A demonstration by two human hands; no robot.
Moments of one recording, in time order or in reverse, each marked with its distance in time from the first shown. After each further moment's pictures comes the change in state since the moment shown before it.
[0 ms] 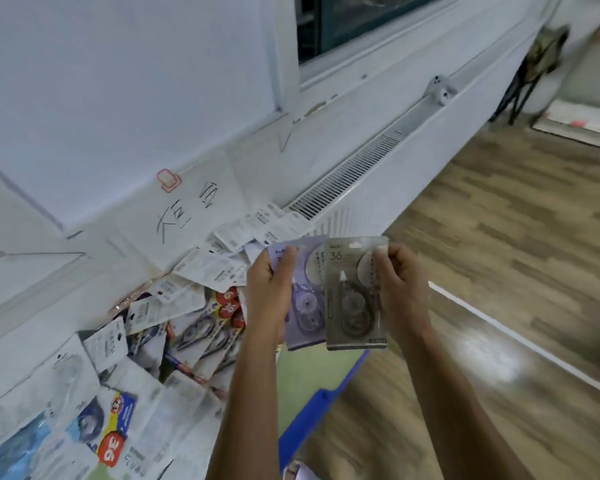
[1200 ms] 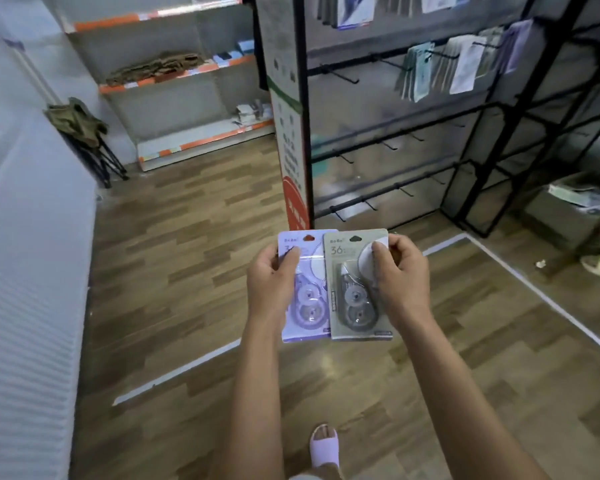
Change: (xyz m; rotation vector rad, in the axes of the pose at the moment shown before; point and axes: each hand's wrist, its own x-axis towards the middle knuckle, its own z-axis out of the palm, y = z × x) left_hand -0.321 0.063 0.639 -0.052 -1.229 -0.046; right_hand -0.015 0.013 -0.666 -0.155 1.227 0.028
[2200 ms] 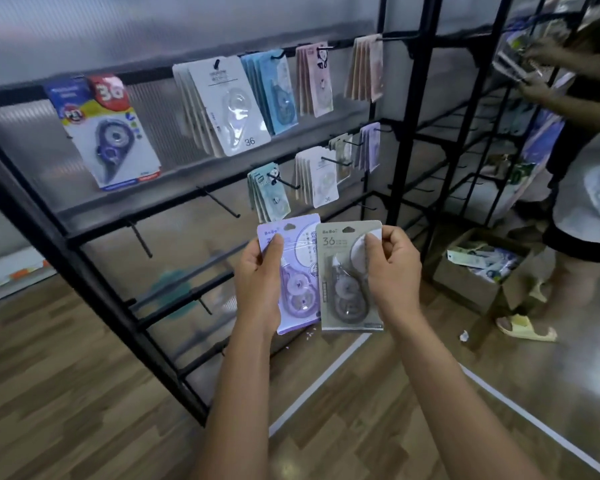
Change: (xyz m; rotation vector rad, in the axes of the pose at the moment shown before) left_hand 0.295 0.080 0.459 -0.246 -0.250 0.061; right_hand 0.482 -0.011 -0.173 -0.074 0.342 -0.177
